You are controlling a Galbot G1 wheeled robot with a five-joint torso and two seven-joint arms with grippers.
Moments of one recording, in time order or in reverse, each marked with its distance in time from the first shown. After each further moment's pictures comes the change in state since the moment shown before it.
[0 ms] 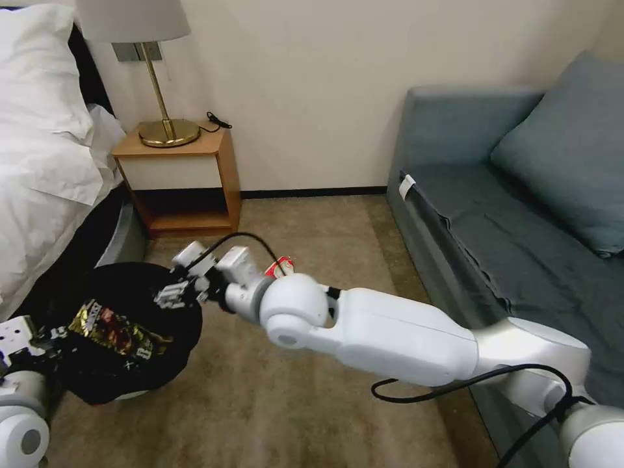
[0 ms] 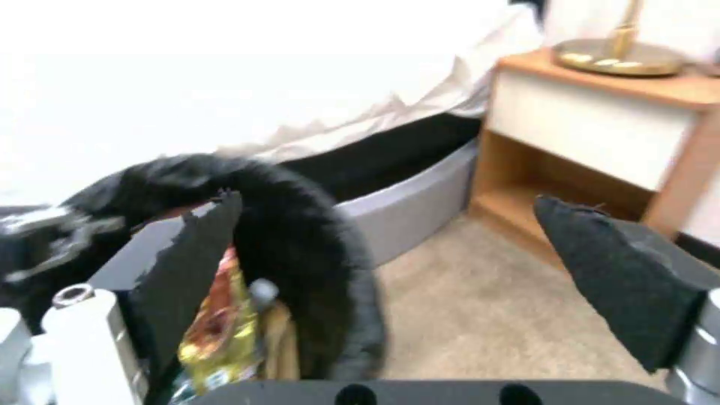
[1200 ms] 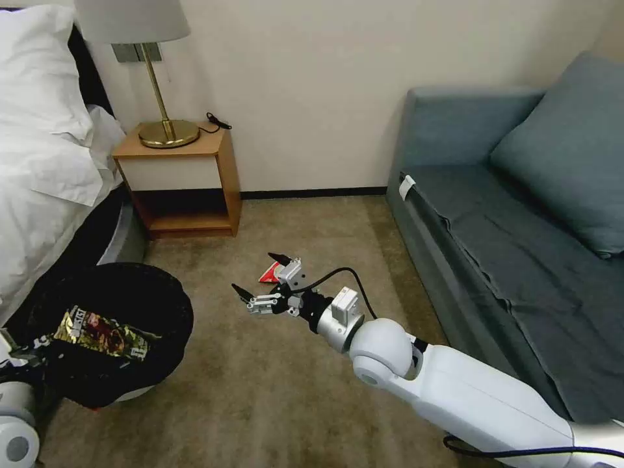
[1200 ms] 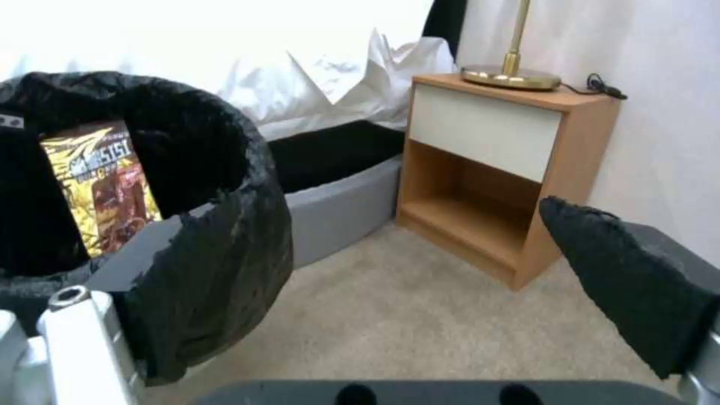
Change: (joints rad) left arm -0.032 -0.056 -0.062 -0.012 -0.055 0.000 -0.015; right arm -0.360 -0.229 0.149 0.076 -0.330 0.244 -0.145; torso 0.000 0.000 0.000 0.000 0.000
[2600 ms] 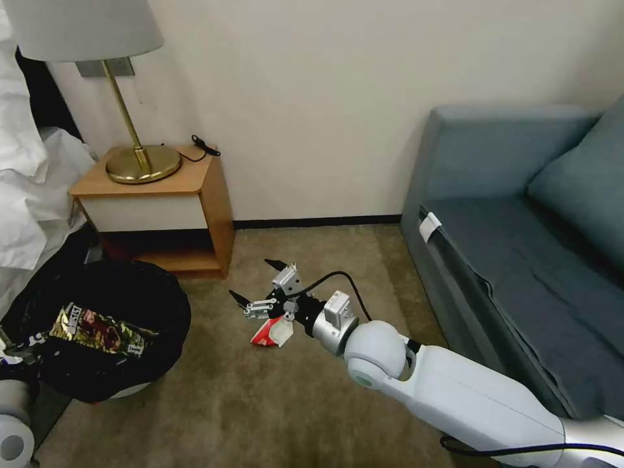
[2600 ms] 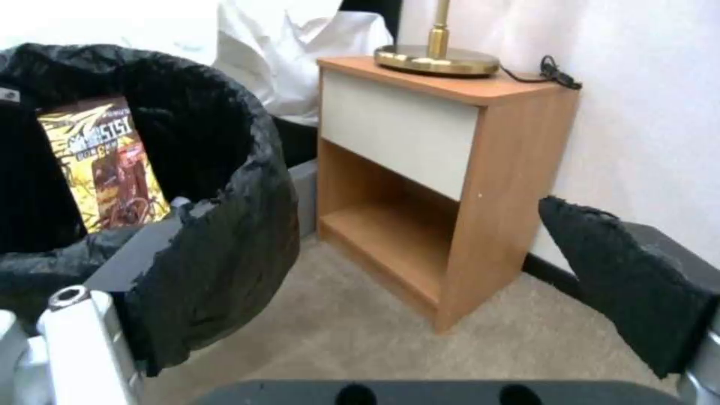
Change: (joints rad) left arm -0.007 0.003 0.012 0.004 0.003 0.000 -0.001; right arm 0.014 0.010 -0.028 -0.024 -0.002 -0.008 0.008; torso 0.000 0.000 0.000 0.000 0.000
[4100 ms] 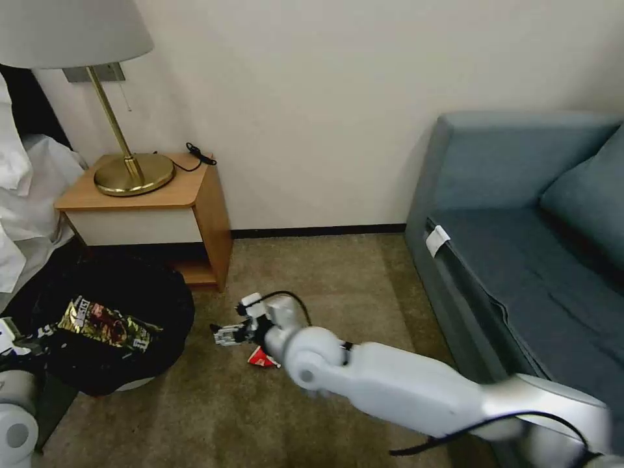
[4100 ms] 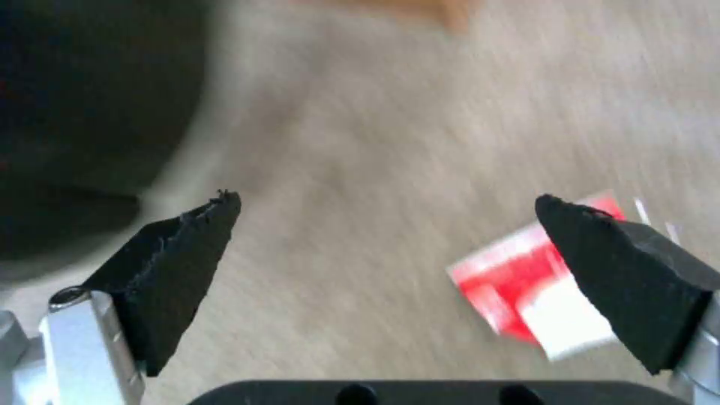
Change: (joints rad) left arm -0.021 0.027 0.000 0.044 0.009 0.000 0.040; right arm 0.218 0.352 -0.251 -0.371 0.791 -0.303 0.549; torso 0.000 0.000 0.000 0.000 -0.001
